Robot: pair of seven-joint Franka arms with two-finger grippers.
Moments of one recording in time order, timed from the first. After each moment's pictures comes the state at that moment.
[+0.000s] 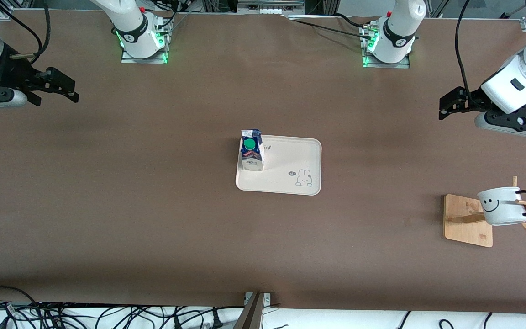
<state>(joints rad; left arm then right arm) -0.09 0.03 0.00 -1.60 -0.03 1.59 0.07 0.24 -0.07 -0.17 -1.71 0.06 1.61 0.01</state>
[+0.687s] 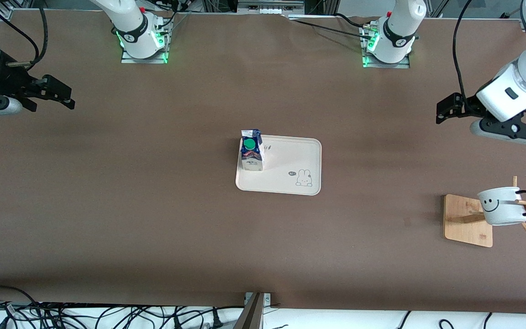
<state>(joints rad) -0.09 0.10 0.00 -1.54 -0.03 1.59 0.07 0.24 -0.05 -0.18 -1.68 0.05 1.62 0.01</state>
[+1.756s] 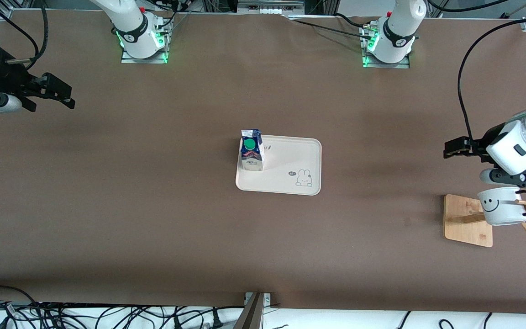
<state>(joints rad) -0.02 0.32 0.01 -1.37 -0.03 1.58 0.01 0.24 -0.04 -0.17 -1.66 0.05 1.62 0.01</state>
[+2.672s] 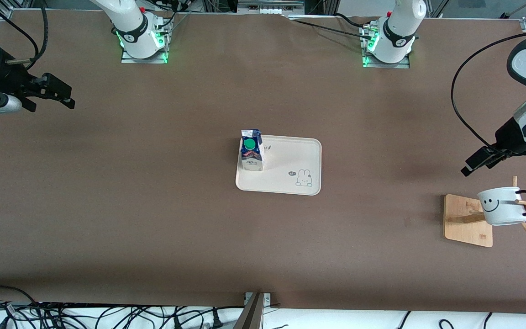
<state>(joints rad) 0.15 0.04 0.01 -2.07 -0.32 2.39 -0.05 0.24 -0.04 -0.17 -1.66 0.05 1.62 0.01</state>
